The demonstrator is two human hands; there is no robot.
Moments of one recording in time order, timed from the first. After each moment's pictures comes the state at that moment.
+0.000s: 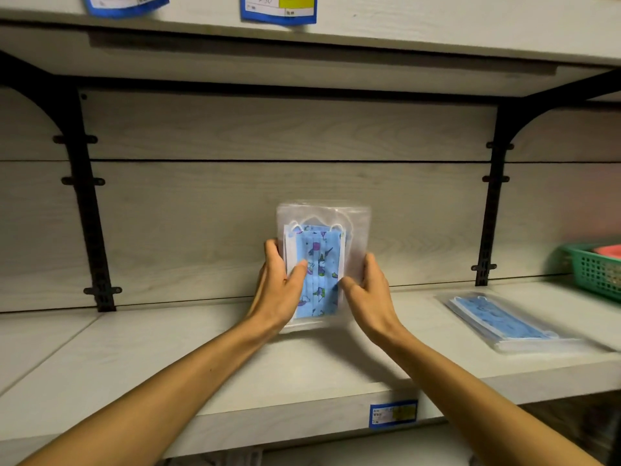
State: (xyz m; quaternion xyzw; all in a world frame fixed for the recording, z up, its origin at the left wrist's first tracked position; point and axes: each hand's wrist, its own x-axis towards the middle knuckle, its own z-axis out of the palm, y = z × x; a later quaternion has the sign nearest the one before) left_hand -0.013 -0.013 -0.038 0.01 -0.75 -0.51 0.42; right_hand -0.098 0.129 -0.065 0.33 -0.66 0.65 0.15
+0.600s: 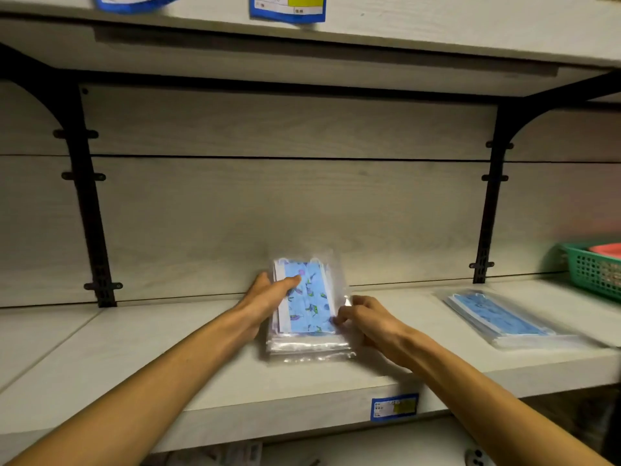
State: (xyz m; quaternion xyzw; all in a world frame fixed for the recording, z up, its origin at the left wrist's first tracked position) left_hand -0.003 -0.037 -0.043 0.18 -0.74 -0.62 0.20; right_hand -0.093 0.142 -0.083 0.20 -0.76 0.59 -0.17
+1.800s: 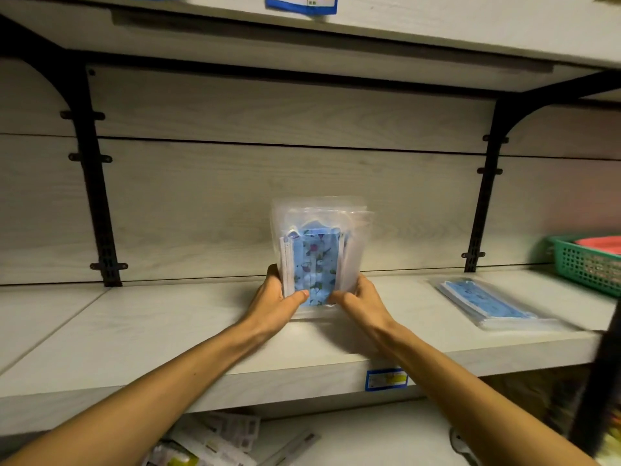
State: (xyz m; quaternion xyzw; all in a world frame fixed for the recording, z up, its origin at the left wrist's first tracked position) left_hand 0.020 -0.025 -0.083 0.07 -0.80 -0.55 0.24; right_hand -0.060 0.141 -0.082 0.29 -0.73 0.62 -0.05
